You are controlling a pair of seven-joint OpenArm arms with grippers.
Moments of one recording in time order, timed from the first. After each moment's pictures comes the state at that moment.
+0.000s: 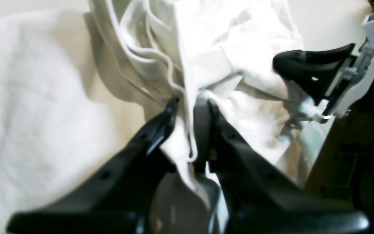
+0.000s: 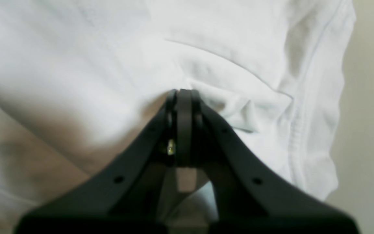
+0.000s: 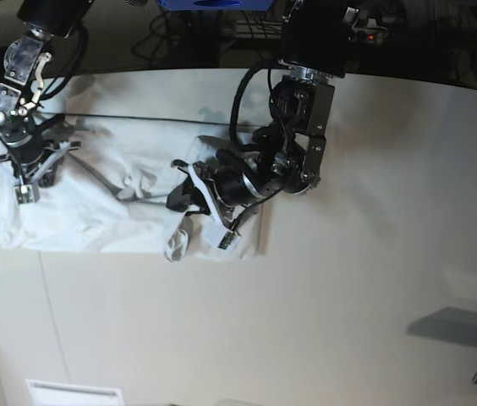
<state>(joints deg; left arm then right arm) -4.0 3.4 11.7 86.9 -30.6 -24.7 51.7 -8.0 2.0 30.7 91.2 -8.6 33.5 -34.0</state>
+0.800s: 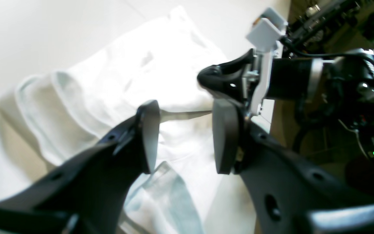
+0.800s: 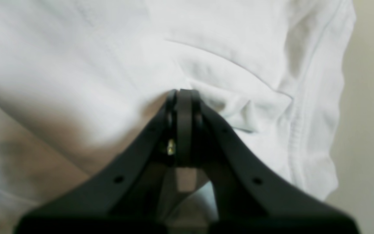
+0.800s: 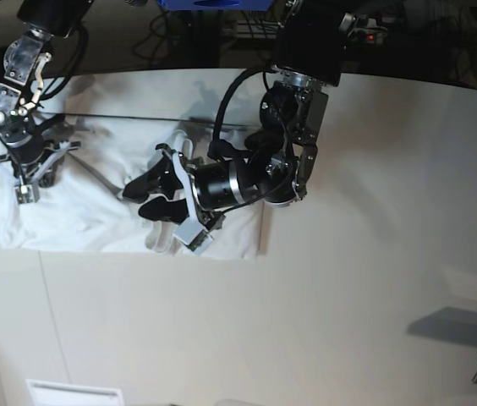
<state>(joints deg) -6.3 3.7 14.9 88.3 -38.6 -39.4 52.0 -8.0 2.0 30.7 91.2 -8.6 33.6 -34.0</state>
